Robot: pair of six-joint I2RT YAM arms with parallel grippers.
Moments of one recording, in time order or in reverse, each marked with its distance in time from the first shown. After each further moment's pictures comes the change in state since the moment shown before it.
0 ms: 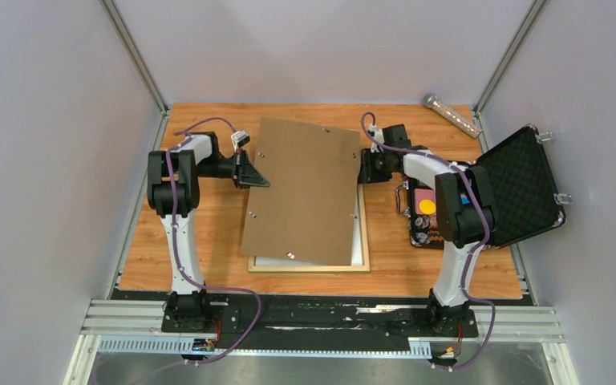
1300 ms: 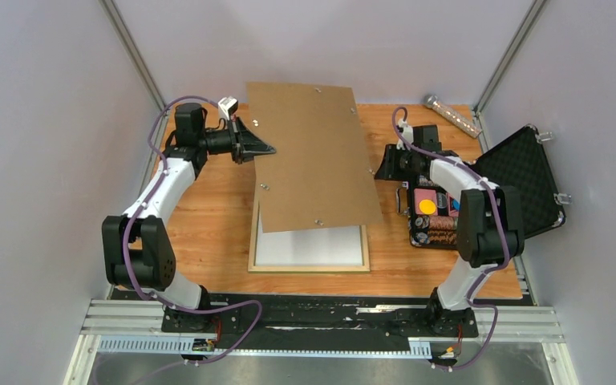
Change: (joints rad) left arm -0.073 -0.774 -0.447 1.432 -0.331 -1.808; right arm -0.131 -0.203 -0.134 0.008 -0.087 0.032
